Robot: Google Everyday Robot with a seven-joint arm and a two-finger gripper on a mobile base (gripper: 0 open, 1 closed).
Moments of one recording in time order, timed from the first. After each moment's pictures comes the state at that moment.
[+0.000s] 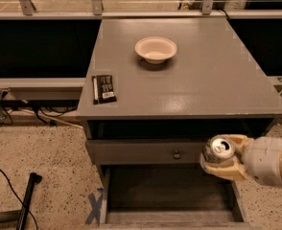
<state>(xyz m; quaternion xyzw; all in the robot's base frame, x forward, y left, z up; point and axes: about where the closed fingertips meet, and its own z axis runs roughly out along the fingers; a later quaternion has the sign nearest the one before) 0.414 -0.188 0.778 -0.48 0.76 0.14 0.42</state>
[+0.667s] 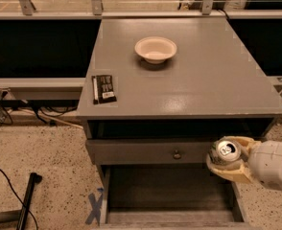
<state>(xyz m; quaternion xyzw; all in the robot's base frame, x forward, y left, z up) 0.411 -0.207 0.772 -0.48 0.76 0.11 0.43</state>
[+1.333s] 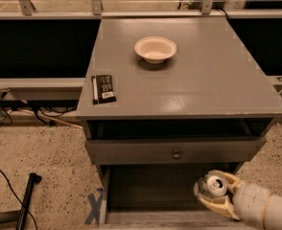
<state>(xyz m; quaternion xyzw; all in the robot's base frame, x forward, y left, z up) 0.385 -0.202 0.657 -0.43 0.75 0.16 0.48</state>
